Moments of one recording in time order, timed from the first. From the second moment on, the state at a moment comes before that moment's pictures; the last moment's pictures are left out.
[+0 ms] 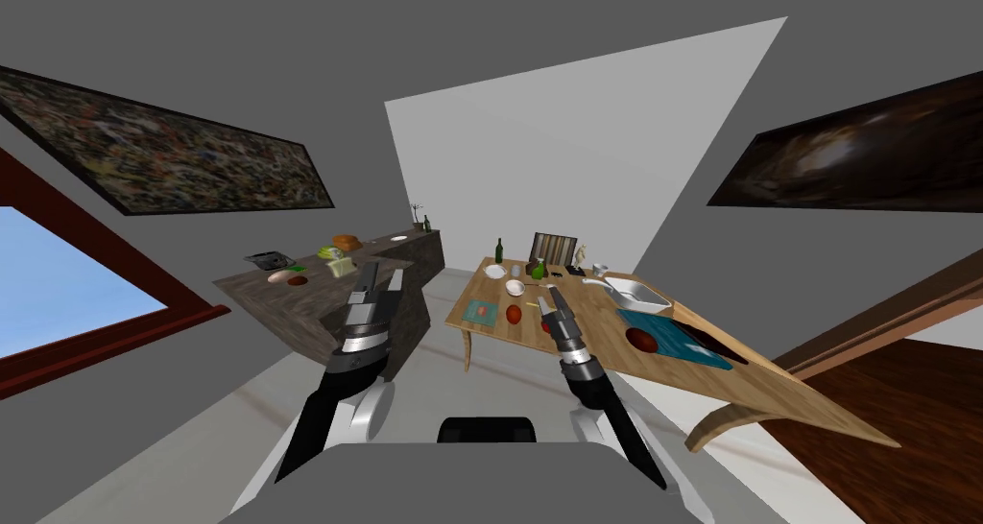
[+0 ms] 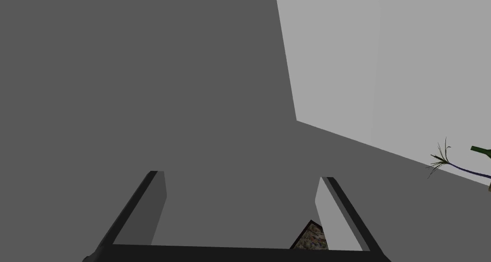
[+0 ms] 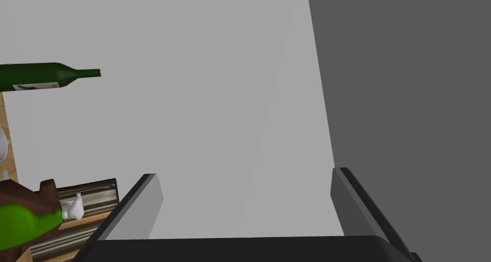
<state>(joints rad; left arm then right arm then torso) 0.46 0.04 -0.03 -2.27 -0.01 -0.56 -0.02 0.47 -0.28 0.19 -2.07 -0.05 -0.51 -0.07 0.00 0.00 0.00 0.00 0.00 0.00</state>
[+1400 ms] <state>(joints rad) 0.46 0.04 -0.03 -2.27 -0.01 -0.56 -0.02 0.48 -0.64 0.40 -1.75 0.06 -0.51 -0.07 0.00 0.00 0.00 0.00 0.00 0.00</state>
